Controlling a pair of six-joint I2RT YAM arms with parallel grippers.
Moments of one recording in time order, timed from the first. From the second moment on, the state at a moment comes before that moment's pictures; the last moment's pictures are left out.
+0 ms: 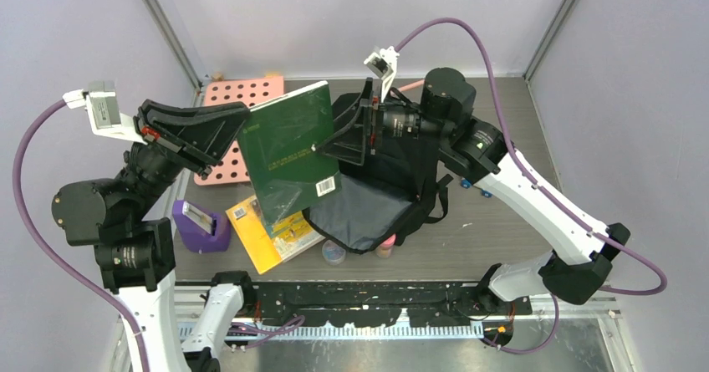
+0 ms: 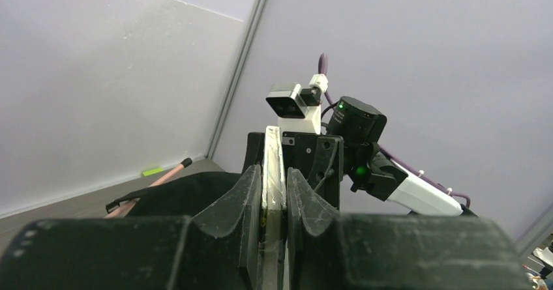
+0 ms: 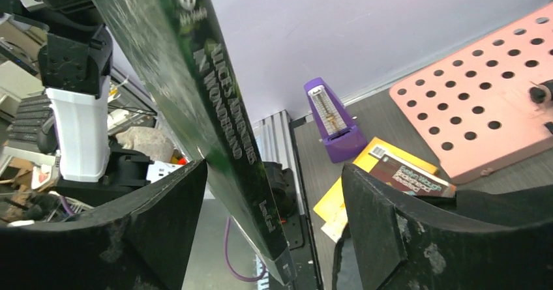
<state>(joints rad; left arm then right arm) 0.06 0.75 1.47 -0.09 0.78 -0.86 0.82 1.36 1.63 -0.25 -0.60 0.46</state>
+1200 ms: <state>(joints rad) 0.06 0.74 1.10 -0.65 0.34 -0.51 0.88 1.12 1.61 -0.80 -0.16 0.06</state>
